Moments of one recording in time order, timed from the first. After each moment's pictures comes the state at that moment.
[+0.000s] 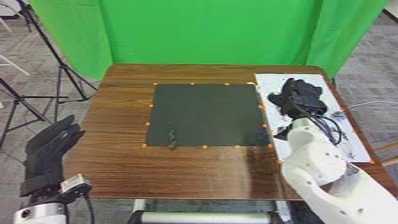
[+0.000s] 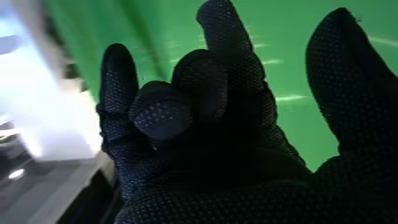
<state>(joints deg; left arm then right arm) 140.1 -50.7 -95.7 -127.5 45.8 36.1 30.3 -86.7 -49.3 62.6 -118.1 -139.3 0.7 50.8</state>
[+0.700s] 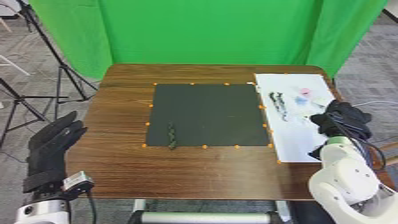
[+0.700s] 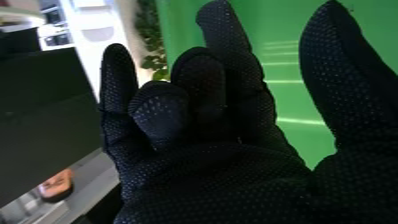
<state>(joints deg) 138.5 -50.9 -95.1 -127.2 46.7 35.2 30.1 -101.8 -45.7 75.9 -119.3 -139.8 1.4 58.1</state>
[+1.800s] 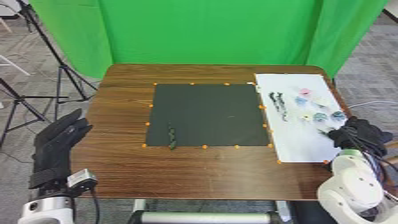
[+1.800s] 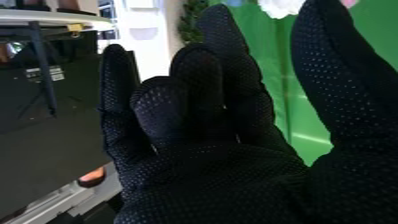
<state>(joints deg) 136.1 -51.5 -93.7 -126.1 46.8 33.0 29.9 -105.6 -44.0 77.7 -113.8 -139.9 4.3 62.9</state>
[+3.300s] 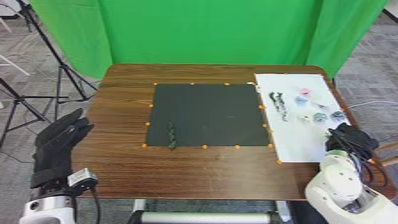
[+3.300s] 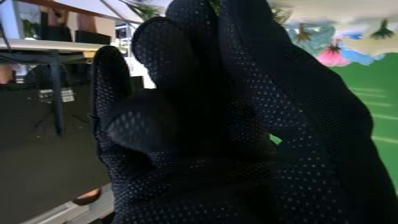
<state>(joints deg) 135.6 -51.4 -93.3 -125.9 45.3 32.4 30.7 -98.2 -44.2 68.3 -108.4 -138.8 3.7 68.9</state>
